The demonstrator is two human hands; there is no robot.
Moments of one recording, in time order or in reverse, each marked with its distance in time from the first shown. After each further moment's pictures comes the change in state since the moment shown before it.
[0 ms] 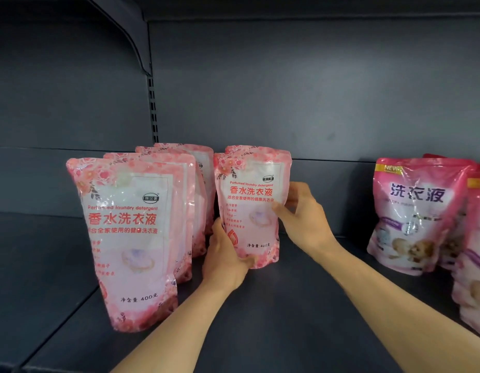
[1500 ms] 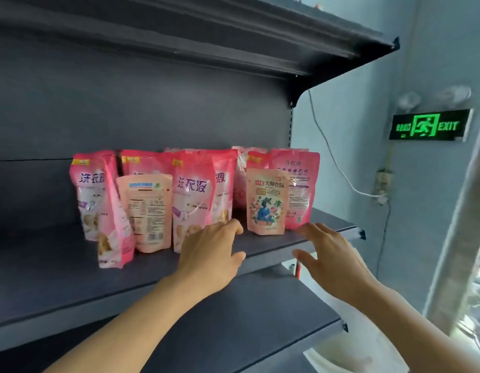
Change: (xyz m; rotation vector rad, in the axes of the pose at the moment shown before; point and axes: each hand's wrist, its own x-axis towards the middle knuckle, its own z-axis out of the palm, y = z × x) left_hand -0.319 0.372 0.248 0.401 -0.350 0.779; right_hand -0.311 0.111 -0.528 -0.931 0.145 0.261
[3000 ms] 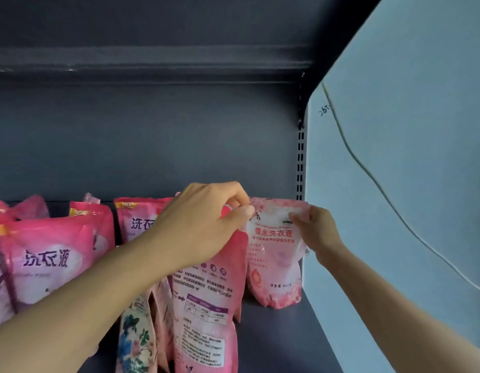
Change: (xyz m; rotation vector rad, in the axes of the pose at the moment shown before) left_hand 0.332 0.136 0.062 0.085 0.233 -0.237; right_hand 0.424 0.228 0.072 0.993 -0.079 0.034
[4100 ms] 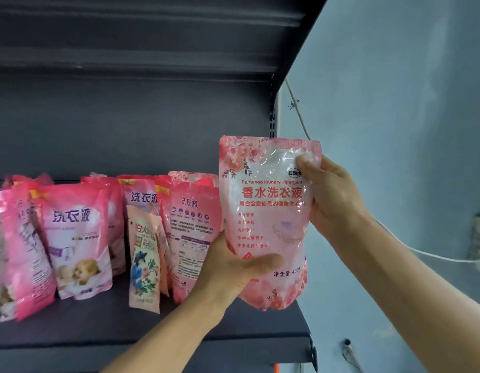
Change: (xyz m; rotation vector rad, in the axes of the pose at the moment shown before) left_hand -0.111 0.071 0.070 -1.217 -0.068 -0.284; right_hand -0.149 -0.084 -0.088 0.739 -0.107 -0.083
